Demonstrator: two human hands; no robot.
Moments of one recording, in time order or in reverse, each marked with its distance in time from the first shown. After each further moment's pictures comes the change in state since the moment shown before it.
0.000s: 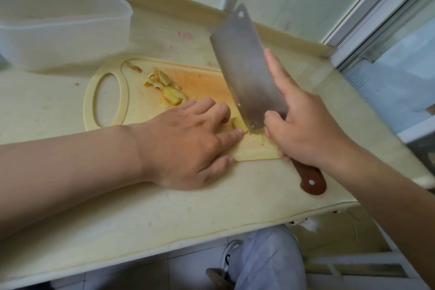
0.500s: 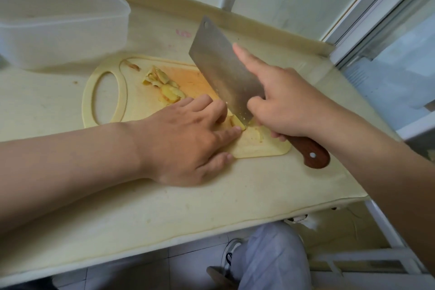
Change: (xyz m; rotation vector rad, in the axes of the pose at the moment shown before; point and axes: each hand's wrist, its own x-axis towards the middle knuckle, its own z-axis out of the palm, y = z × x) left_hand 0.000 0.000 0.001 0.011 -0.010 -0.001; right_hand 0.030 -0.019 -0.006 -0.111 -0.136 -0.028
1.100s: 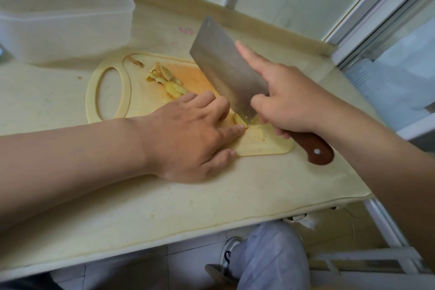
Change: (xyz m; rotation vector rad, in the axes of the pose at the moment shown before) left_hand 0.000 0.001 -0.002 0.042 -0.001 -0.029; right_hand 0.004 -0.002 -0.003 0.000 -0.050 0.002
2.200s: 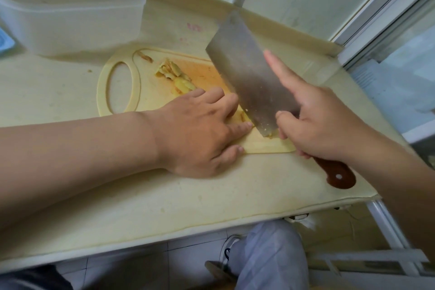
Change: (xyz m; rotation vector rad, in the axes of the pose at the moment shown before) left_hand 0.002 0.001 -0.003 0.030 -0.016 -0.020; right_hand -0.037 0.013 0.005 0.057 0.051 0.004
